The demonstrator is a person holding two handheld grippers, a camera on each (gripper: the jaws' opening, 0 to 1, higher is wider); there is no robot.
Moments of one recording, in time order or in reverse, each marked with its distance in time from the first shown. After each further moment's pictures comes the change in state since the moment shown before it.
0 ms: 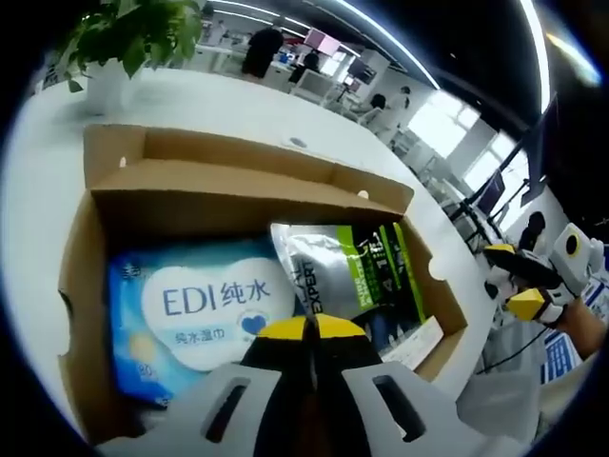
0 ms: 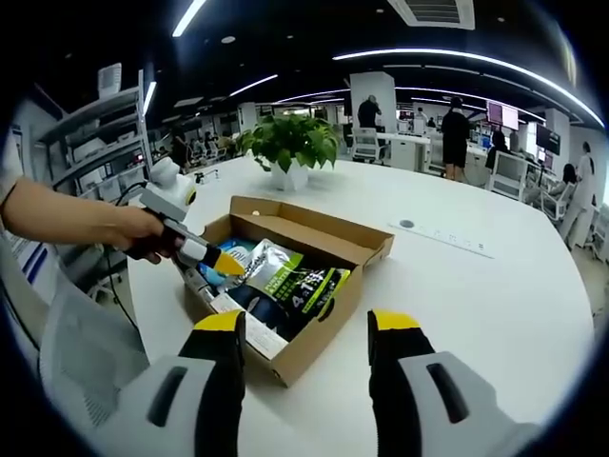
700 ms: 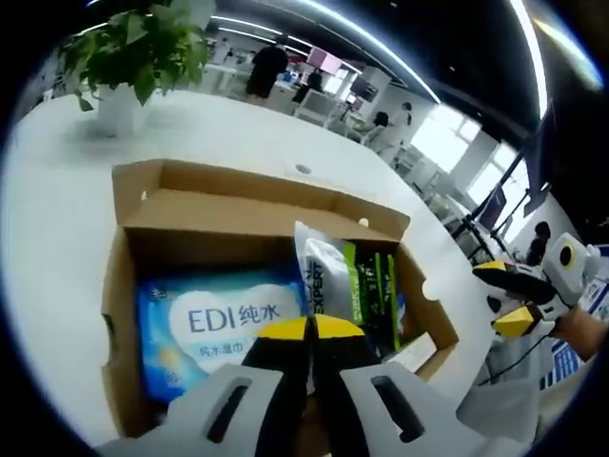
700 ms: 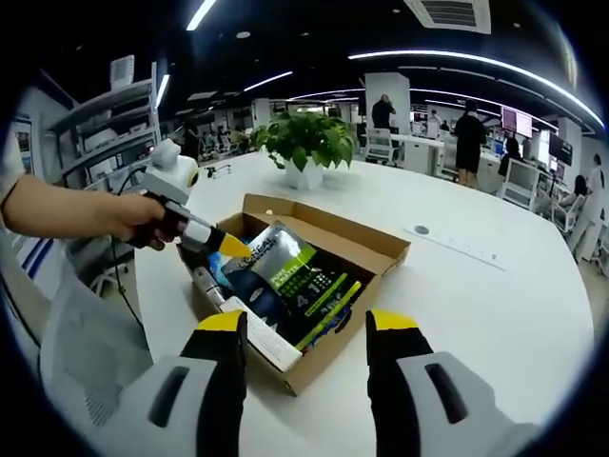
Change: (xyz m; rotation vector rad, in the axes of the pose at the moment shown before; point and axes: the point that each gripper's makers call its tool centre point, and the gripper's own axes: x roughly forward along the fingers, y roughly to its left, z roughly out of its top) left arm -0.029 -0.004 0.020 0.001 -0.092 0.033; right arm 0.016 0.015 0.009 -0.047 0.015 0.052
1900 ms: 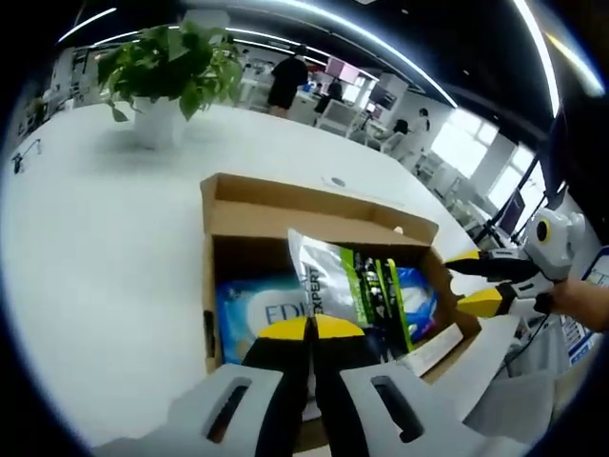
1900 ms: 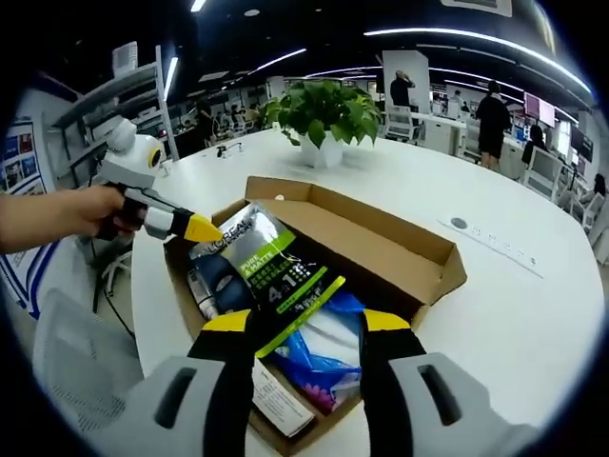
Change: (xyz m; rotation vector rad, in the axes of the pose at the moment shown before) left arm -0.032 0.052 0.008 0.024 -0.033 0.117; right arm 0.084 0.011 0.002 0.012 0.121 0.094
